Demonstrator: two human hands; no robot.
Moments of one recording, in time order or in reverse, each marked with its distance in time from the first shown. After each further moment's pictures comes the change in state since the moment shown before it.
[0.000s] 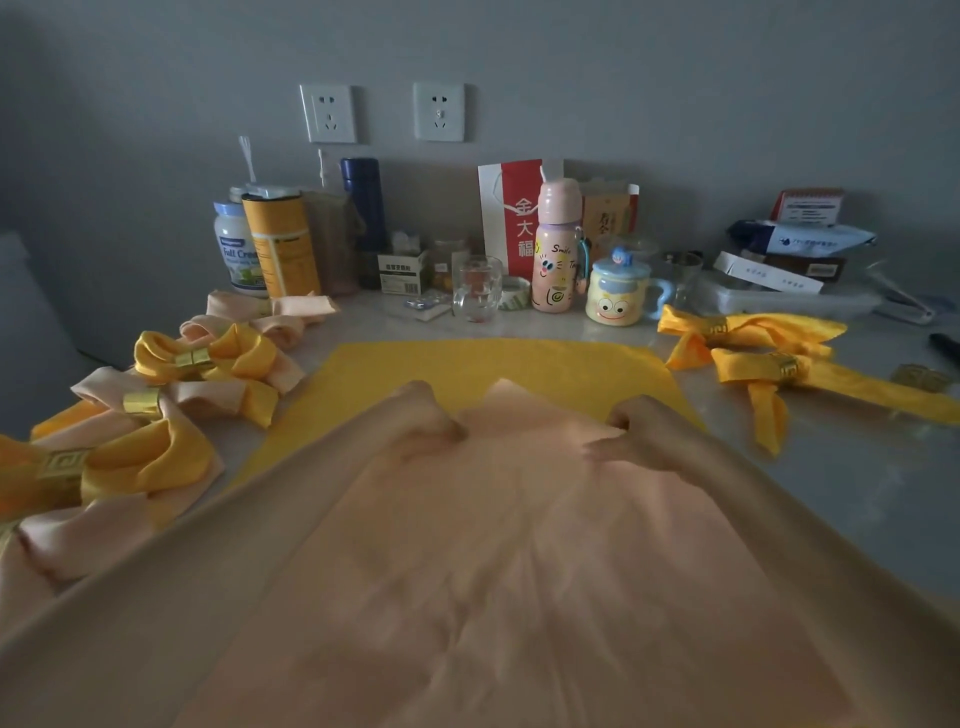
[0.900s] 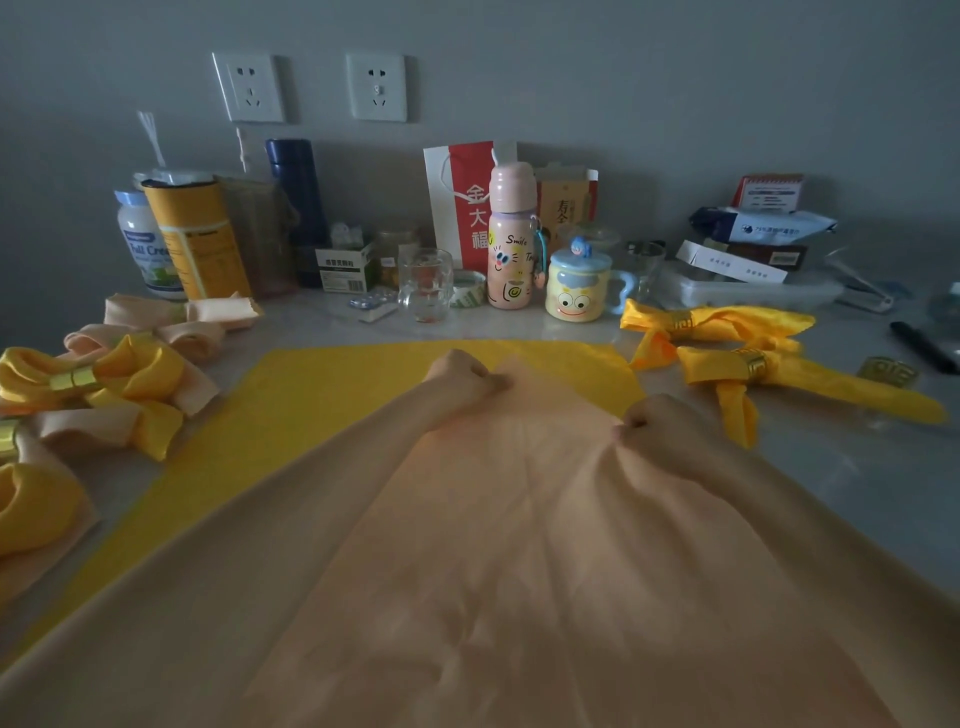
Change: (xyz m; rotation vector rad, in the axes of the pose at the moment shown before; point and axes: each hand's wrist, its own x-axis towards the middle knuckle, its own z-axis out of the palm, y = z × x) left_hand 0.058 0.084 0.039 -0.334 0.018 0.223; right_hand 0.019 0.052 -0.020 -0.088 0.122 0.072
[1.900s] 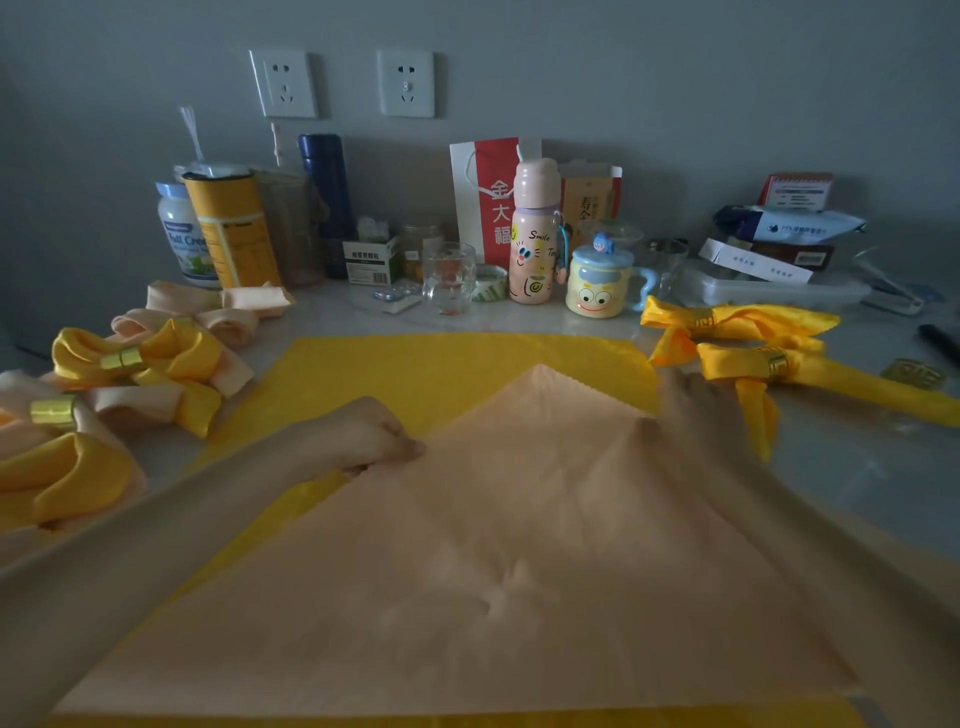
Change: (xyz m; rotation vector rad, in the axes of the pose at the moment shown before) left_hand -0.079 -0.067 -0.067 0.164 -0.227 -0.101; right_hand 0.001 -0.001 0.014 -0.361 0.313 0.043
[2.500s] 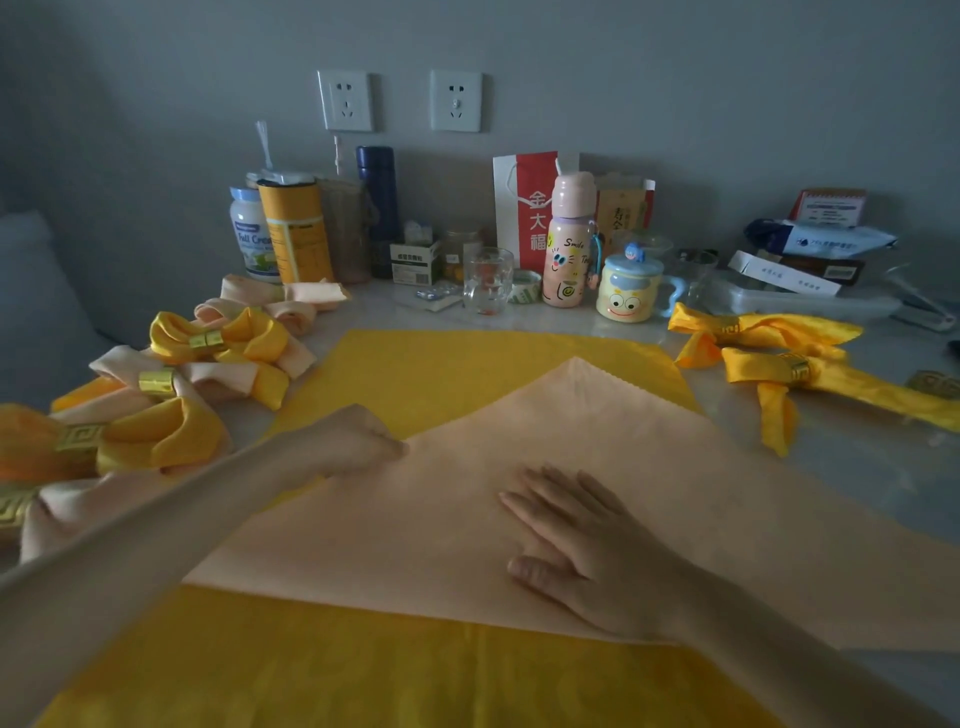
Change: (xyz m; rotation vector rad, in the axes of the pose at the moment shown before) left_hand -0.049 -0.038 -0.010 0.026 0.144 -0.071; right_hand -0.127 -0.066 -0.015 0.172 -0.484 -0.787
